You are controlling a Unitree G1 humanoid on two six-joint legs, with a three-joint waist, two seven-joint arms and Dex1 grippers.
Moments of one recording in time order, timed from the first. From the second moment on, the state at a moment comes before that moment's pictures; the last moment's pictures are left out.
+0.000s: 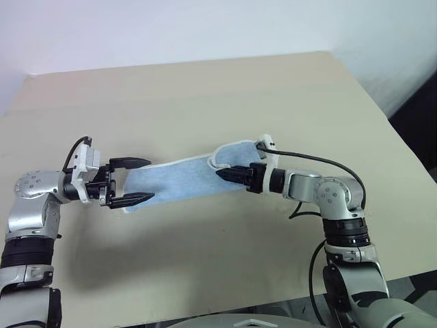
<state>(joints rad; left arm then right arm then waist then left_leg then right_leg) -0.36 0.77 0.18 0.31 -0.50 0.01 -1.55 -0.57 -0.27 -0.06 -0.06 0.81 1.21 0.45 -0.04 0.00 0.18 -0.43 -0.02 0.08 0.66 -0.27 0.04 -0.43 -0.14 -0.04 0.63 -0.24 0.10</state>
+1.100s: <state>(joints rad) -0.46 0.48 0.04 0.14 -0.51 0.27 -1.22 -0.60 -0.66 -0.03 -0.01 0.62 0.80 0.92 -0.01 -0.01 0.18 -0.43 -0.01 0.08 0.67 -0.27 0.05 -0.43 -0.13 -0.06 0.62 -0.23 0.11</state>
